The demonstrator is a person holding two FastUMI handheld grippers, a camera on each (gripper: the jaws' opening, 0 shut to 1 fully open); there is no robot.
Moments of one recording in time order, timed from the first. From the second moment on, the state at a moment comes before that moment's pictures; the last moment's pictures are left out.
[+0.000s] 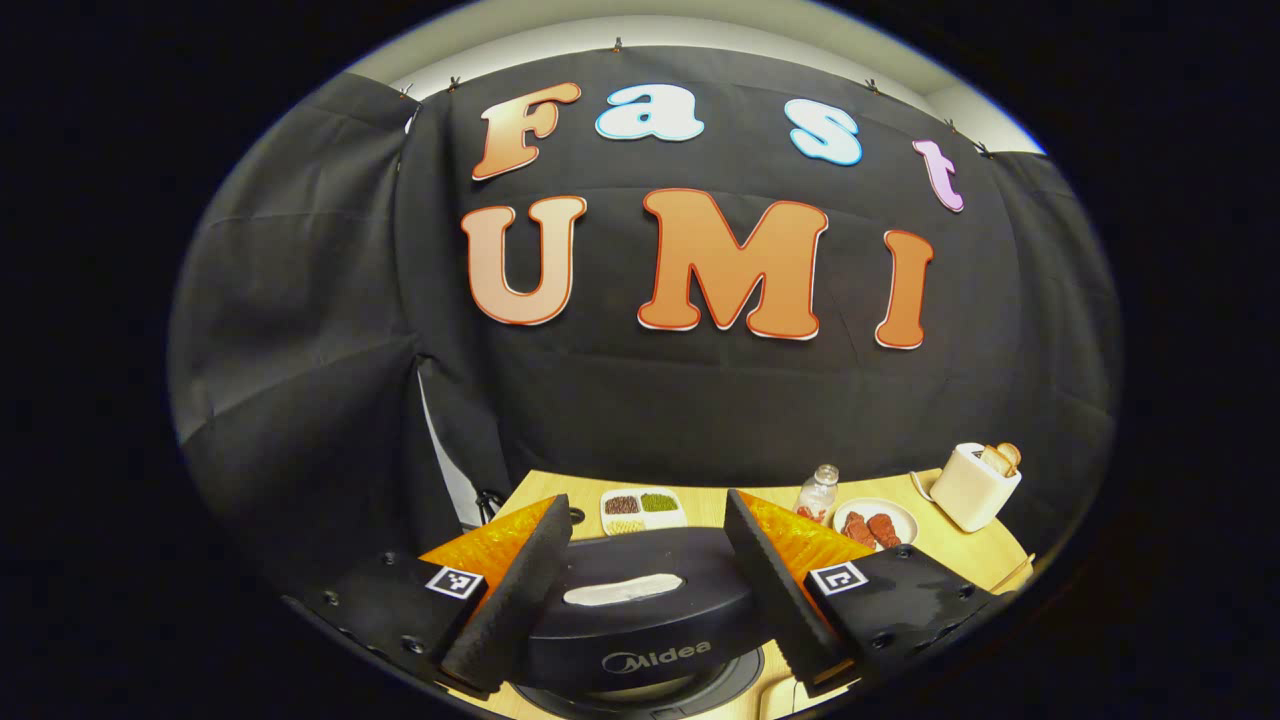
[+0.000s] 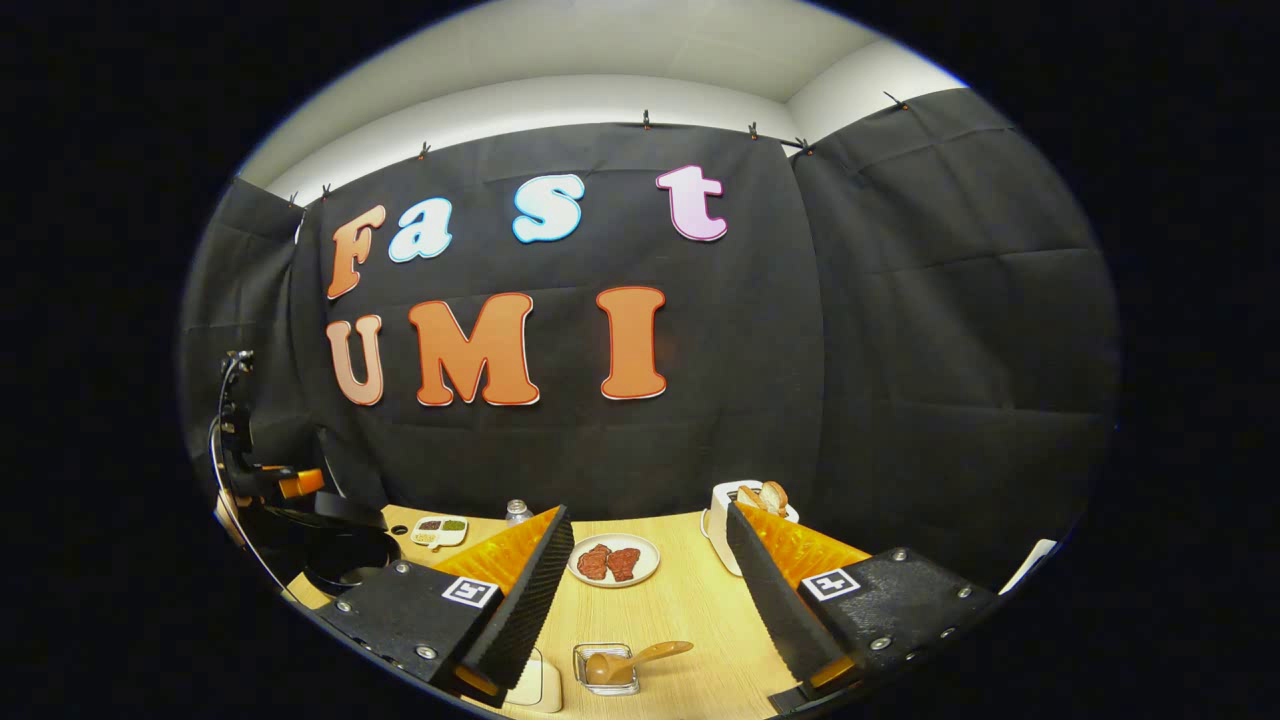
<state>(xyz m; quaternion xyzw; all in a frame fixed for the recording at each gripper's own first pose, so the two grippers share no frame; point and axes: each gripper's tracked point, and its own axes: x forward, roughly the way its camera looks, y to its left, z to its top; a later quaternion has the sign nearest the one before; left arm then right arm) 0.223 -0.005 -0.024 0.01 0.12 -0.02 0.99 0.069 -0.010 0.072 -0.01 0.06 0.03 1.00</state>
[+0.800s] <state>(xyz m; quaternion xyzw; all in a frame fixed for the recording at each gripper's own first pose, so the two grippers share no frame) 0.168 -0.006 -0.147 0.05 0.10 0.02 0.99 0.051 -0.011 0.039 -0.01 0.10 0.06 0.99</state>
